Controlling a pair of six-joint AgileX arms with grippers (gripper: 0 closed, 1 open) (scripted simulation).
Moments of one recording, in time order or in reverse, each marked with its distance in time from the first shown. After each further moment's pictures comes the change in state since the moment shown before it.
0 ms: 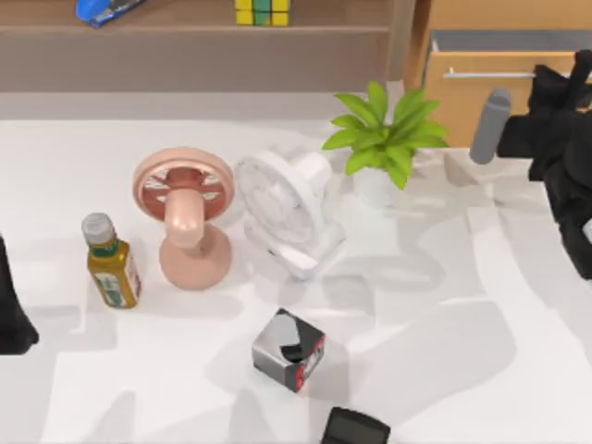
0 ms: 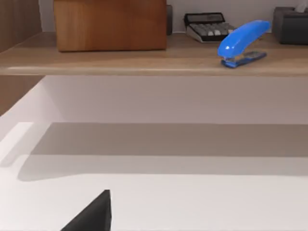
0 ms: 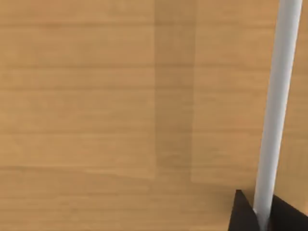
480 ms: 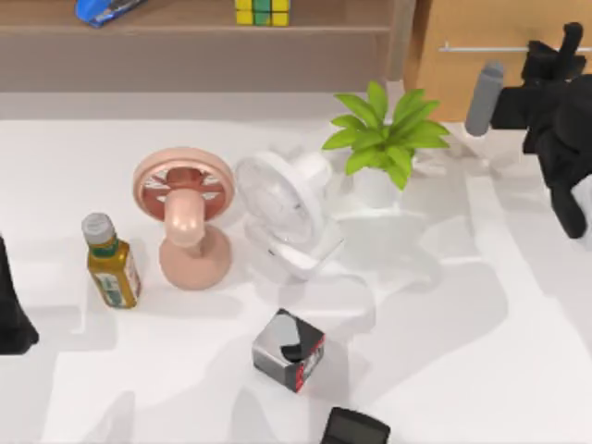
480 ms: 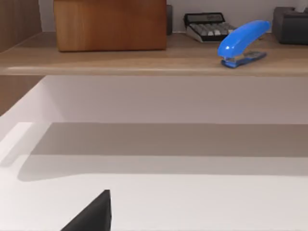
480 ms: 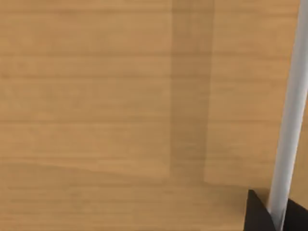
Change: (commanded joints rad) left arm 0.000 0.000 0.000 0.000 0.000 0.000; right arm -0.022 0.102 0.214 -0.125 -0.029 -0.001
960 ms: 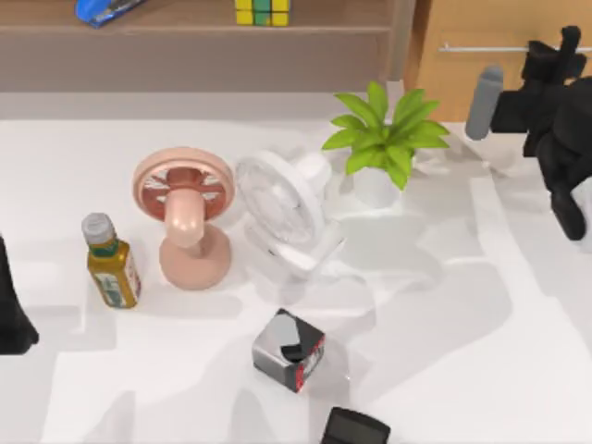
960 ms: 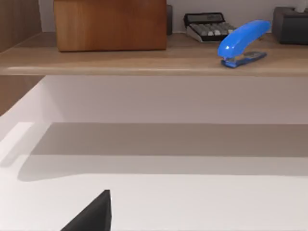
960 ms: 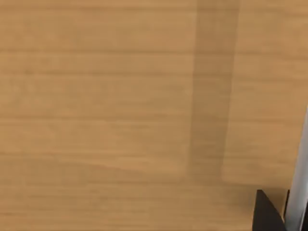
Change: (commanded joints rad) left arm 0.000 0.000 0.000 0.000 0.000 0.000; right arm 0.008 0.016 0.021 -0.014 -0.008 0.000
